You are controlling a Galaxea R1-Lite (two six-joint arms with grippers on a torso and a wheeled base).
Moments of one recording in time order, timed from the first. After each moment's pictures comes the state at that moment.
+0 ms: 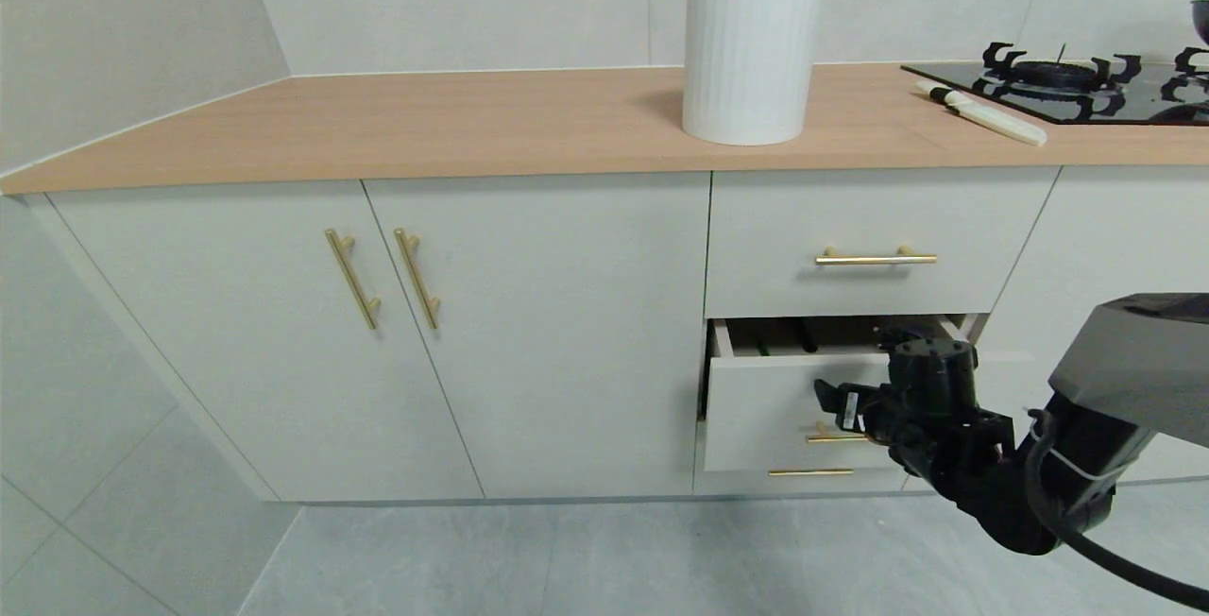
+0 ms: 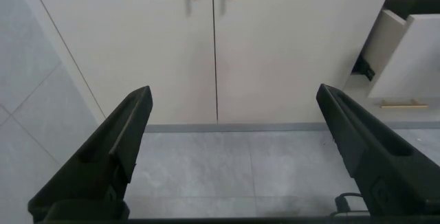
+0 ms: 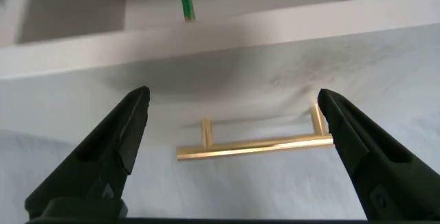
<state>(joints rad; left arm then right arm) 0.00 0.00 0.00 0.00 0.00 0.00 0.33 2.20 -0.71 -1.10 -0.35 0.28</state>
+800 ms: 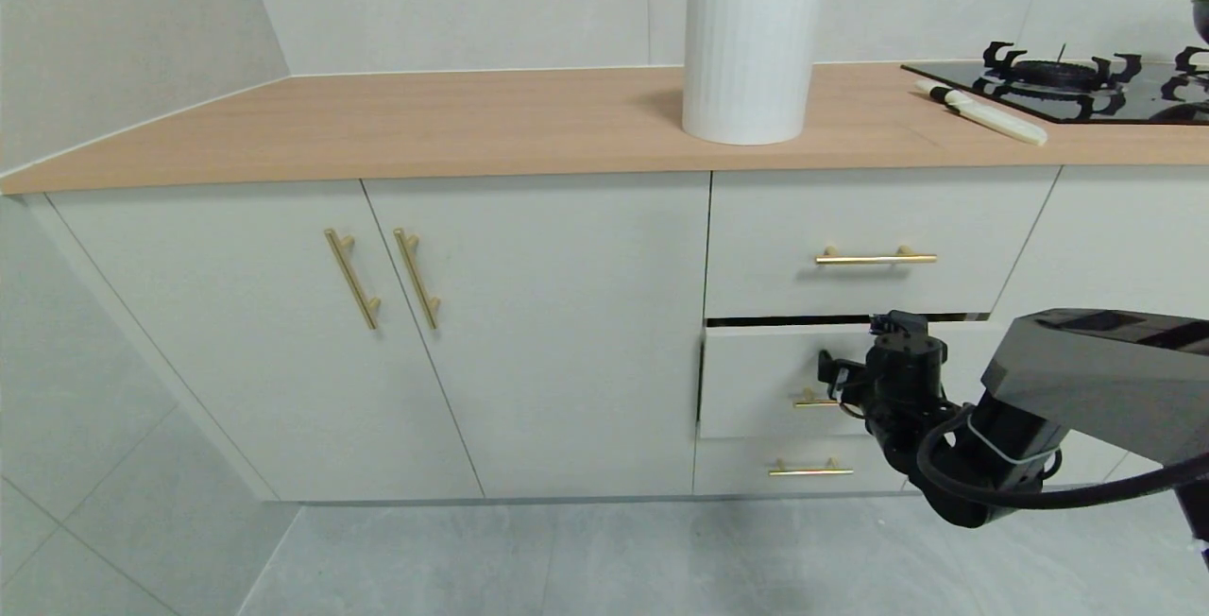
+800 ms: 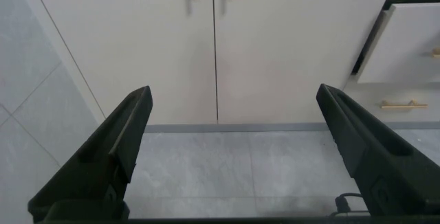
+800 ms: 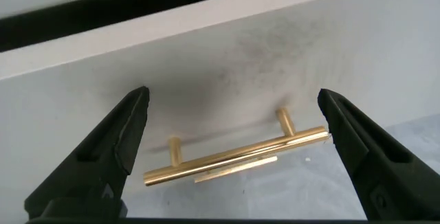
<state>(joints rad) 0.00 0.00 0.00 0.00 0.00 0.00 0.29 2.39 -0.91 -1.22 -0.50 0.27</state>
